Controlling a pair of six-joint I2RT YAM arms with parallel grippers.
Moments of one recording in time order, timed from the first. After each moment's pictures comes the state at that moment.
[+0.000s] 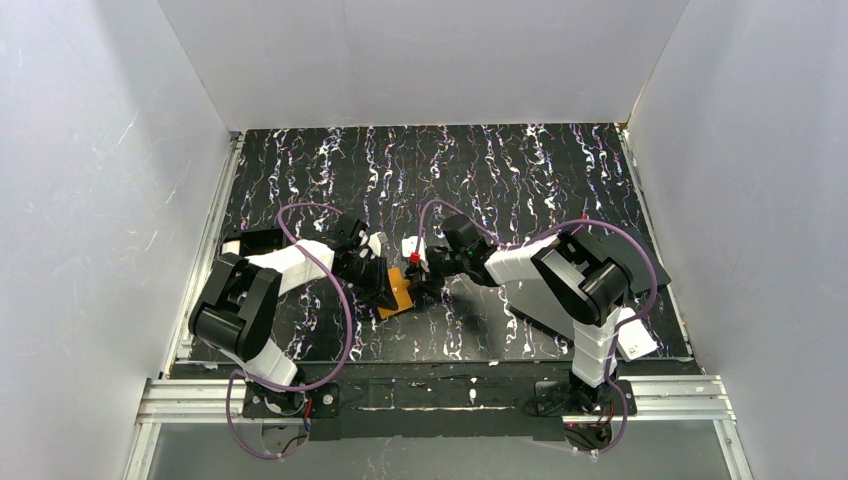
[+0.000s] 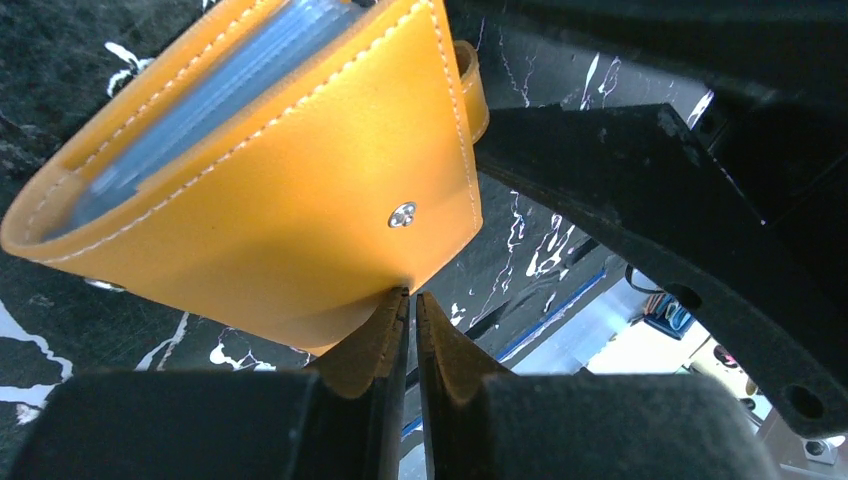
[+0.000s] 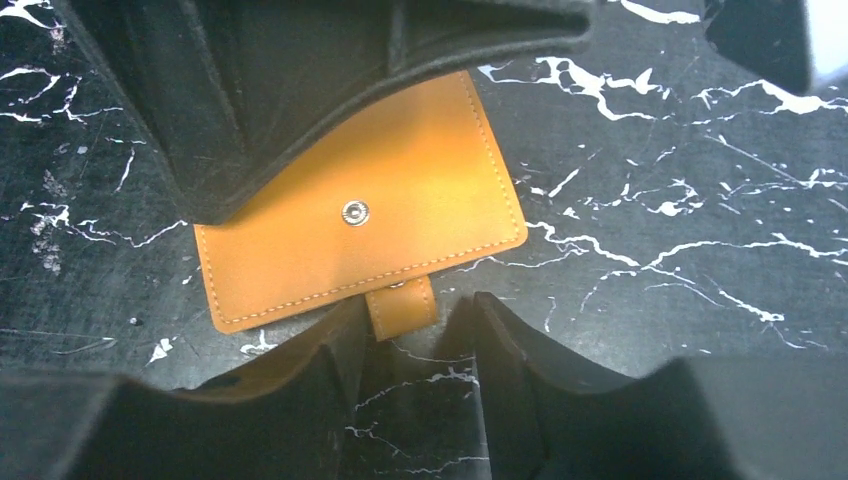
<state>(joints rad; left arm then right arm) -0.42 1.61 0.80 -0.47 0.57 -0.48 0.77 1.92 0.92 0.36 -0.76 -0.60</state>
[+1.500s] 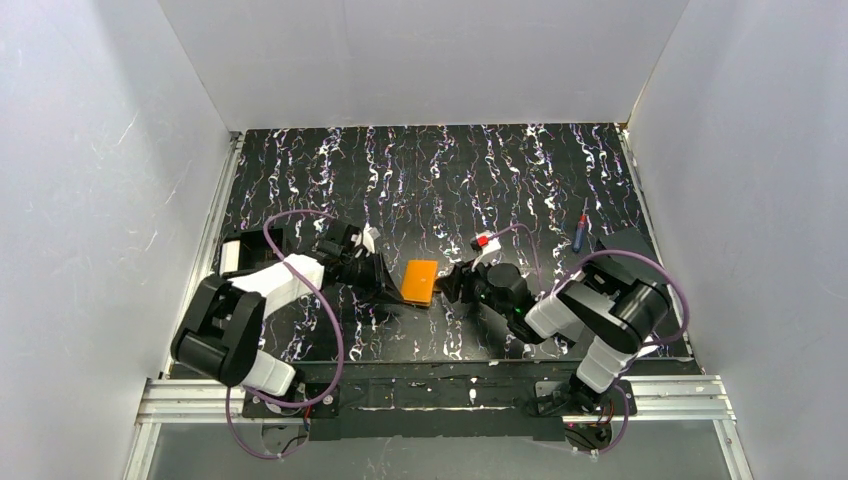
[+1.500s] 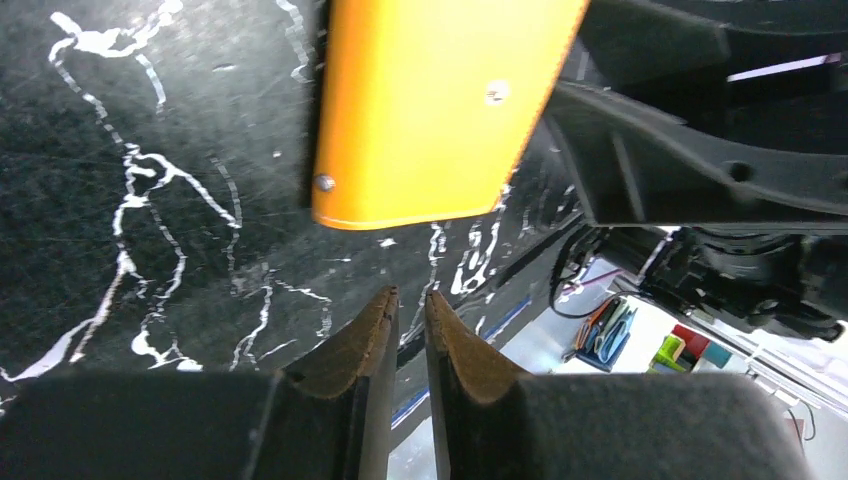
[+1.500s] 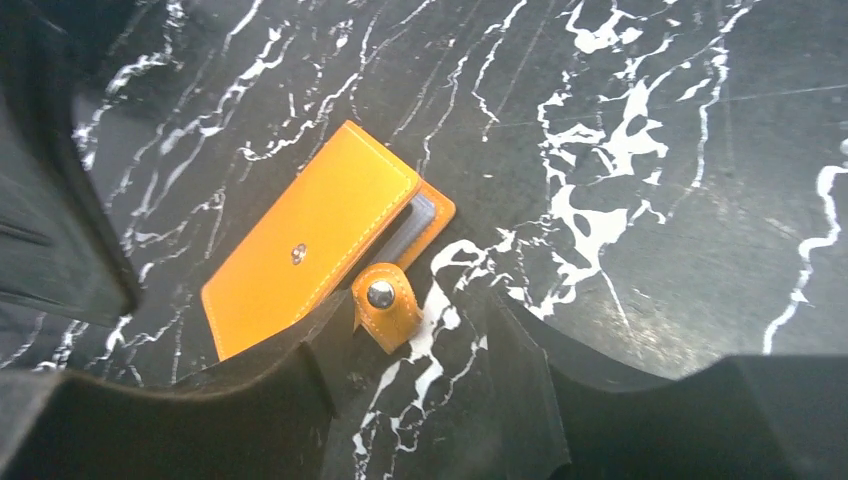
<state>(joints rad) -0.42 1.48 0.68 -0.29 0.61 -0.69 0.83 1.70 0.33 1.10 0.01 0.46</state>
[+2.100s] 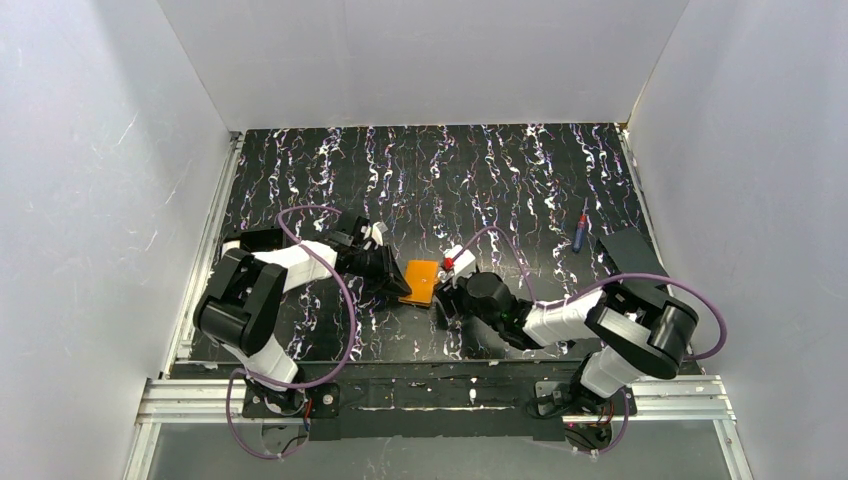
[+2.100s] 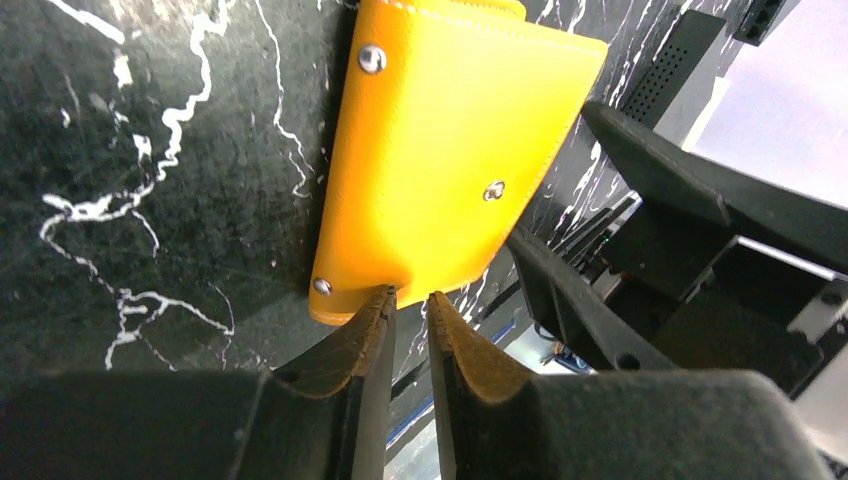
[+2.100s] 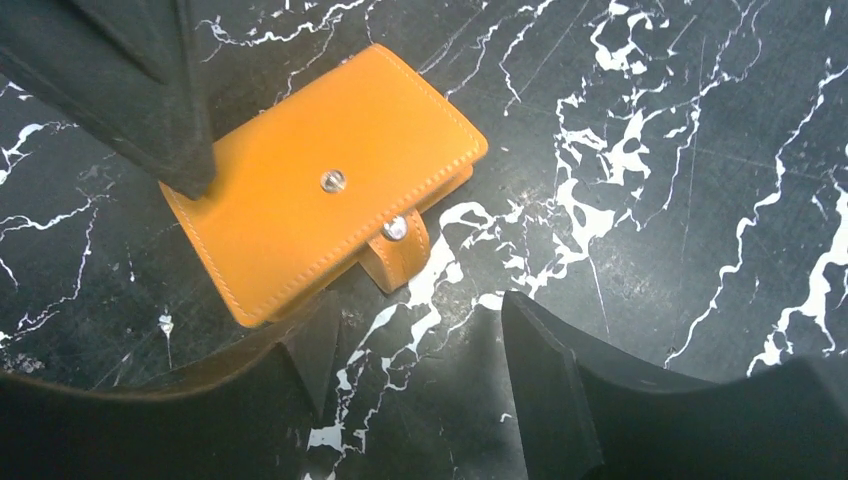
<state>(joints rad) -0.43 1.62 0.78 -0.24 0.64 -0.72 1.00 1.52 0.39 0.71 0.25 0.08</state>
